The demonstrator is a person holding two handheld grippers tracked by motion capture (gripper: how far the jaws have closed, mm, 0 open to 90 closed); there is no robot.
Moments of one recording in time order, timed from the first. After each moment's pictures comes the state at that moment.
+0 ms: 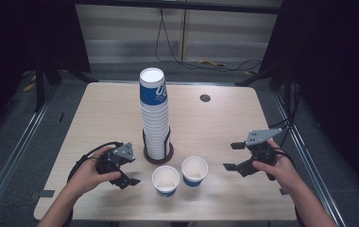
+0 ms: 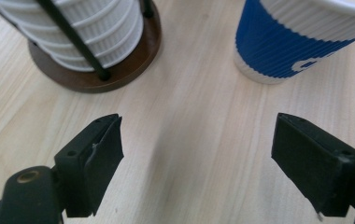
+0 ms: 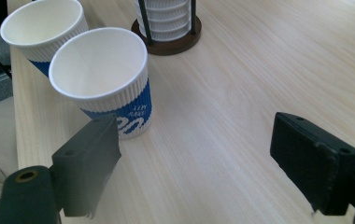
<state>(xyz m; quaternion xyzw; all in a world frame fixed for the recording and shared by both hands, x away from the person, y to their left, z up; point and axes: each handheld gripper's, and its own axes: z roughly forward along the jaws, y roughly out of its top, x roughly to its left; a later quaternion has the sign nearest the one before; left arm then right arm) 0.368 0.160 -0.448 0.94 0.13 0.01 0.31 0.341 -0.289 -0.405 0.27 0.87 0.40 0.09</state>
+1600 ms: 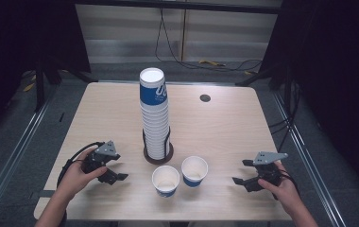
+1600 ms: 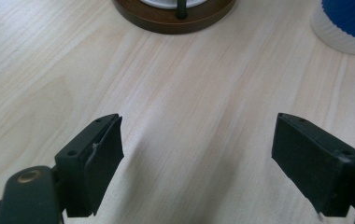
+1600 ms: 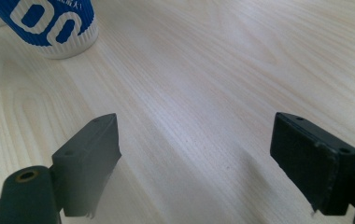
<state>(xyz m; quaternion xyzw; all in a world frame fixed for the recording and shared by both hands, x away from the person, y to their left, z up) 0.381 0.207 -0.482 0.92 0.21 0.04 0.34 0.313 -0.330 -0.482 0.34 0.85 0.38 0.13</state>
